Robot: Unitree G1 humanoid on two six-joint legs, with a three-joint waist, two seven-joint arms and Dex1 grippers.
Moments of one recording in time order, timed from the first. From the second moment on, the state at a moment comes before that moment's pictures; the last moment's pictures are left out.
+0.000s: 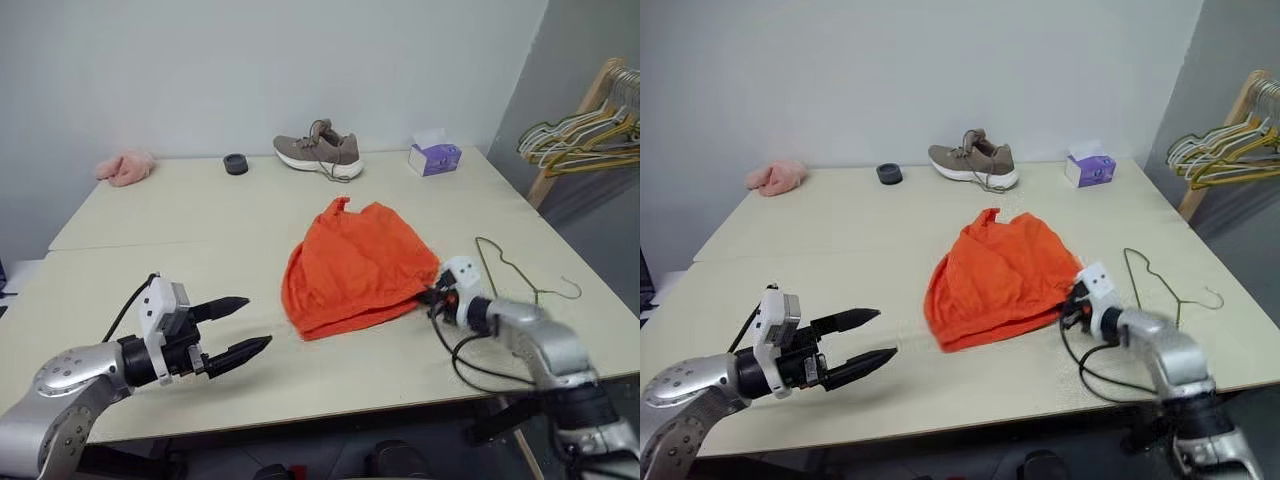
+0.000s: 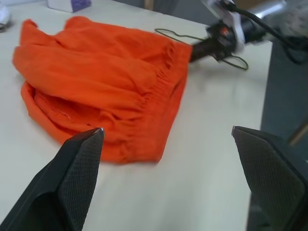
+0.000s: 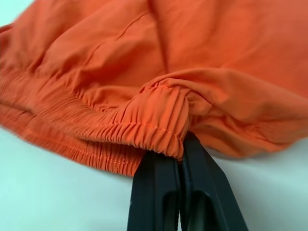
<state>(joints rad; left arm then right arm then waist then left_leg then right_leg) 0.22 0.80 0.33 -0.48 -0.75 0.55 -0.96 -0.43 -0.61 0.11 0.11 0.30 0.61 0.72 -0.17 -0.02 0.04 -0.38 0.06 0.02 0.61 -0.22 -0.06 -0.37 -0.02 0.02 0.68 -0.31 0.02</state>
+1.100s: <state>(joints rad) 0.23 0.85 0.35 -0.36 -0.64 0.53 -1.00 -0.34 -0.70 0.33 -0.16 0.01 0.07 1.11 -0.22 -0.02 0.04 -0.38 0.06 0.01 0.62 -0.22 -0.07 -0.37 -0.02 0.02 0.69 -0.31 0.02</state>
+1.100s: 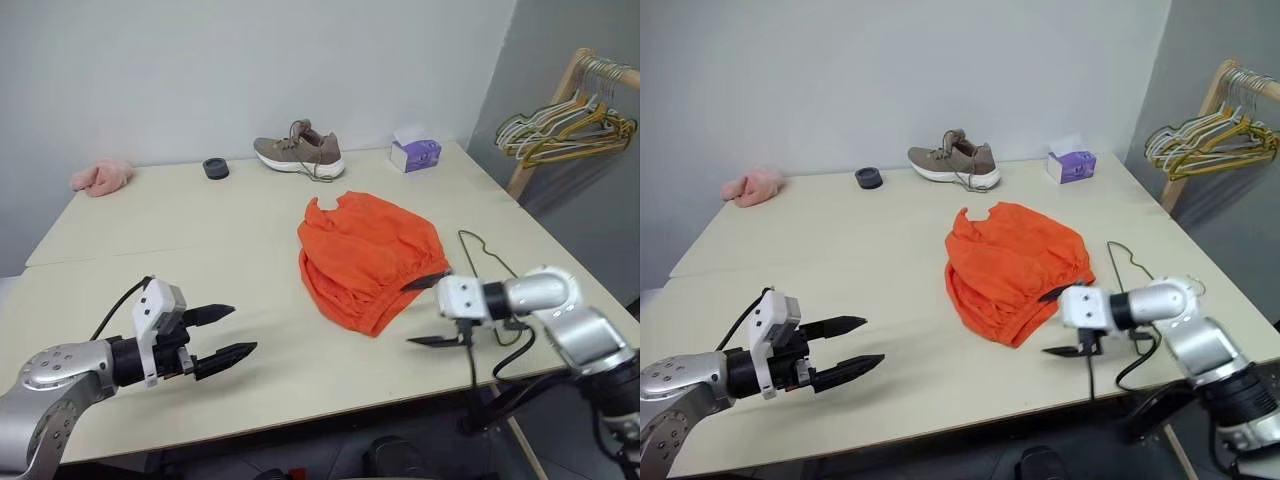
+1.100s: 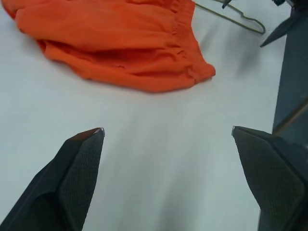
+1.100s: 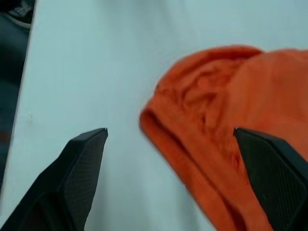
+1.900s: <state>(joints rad) 0.20 0.84 0.32 -0.35 -0.61 0.50 -1.00 -0.46 -0.50 0.53 0.03 -0.34 0.18 0.91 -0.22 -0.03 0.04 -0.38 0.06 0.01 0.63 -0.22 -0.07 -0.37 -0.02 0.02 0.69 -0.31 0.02</state>
